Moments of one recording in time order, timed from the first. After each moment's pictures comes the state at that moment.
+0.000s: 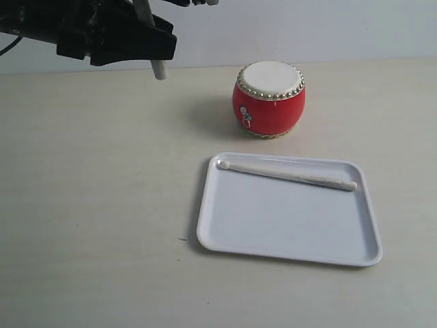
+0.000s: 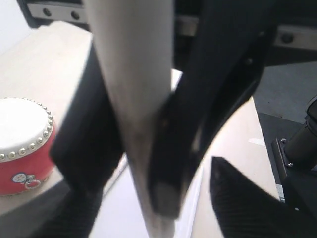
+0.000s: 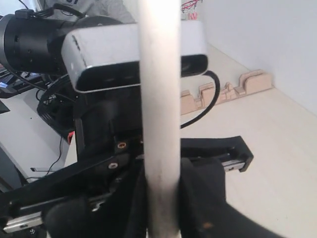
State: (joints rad) left arm -0.21 1.67 -1.23 -1.34 1.22 1.63; right arm 0.45 1.81 -1.47 1.52 1.04 -1.52
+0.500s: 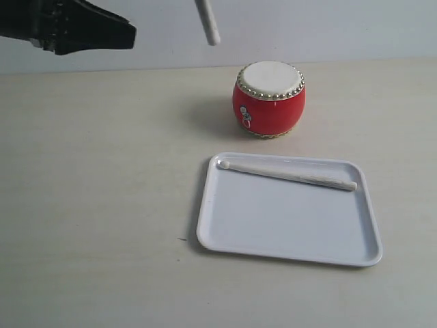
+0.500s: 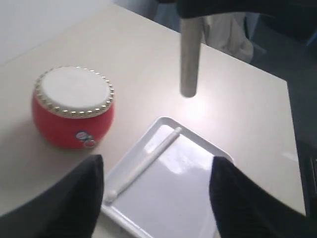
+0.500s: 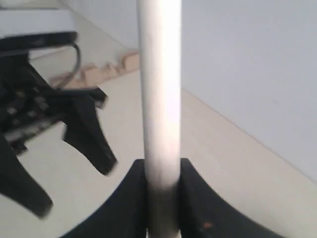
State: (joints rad) left arm -0.06 1.67 -1.23 -1.31 1.20 1.52; right arm 0.45 1.68 -1.47 1.11 0.64 -1.18
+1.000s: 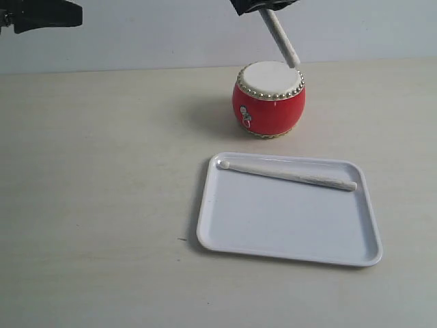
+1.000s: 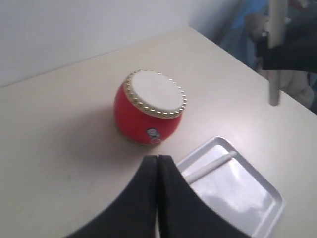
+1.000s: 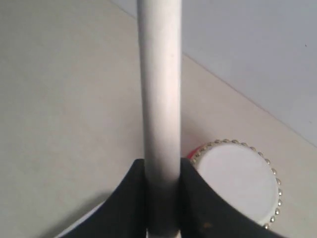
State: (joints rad) left arm 0.07 1.67 -1.23 -1.32 1.09 1.39; right arm 0.45 1.66 -1.47 0.31 0.66 -0.55
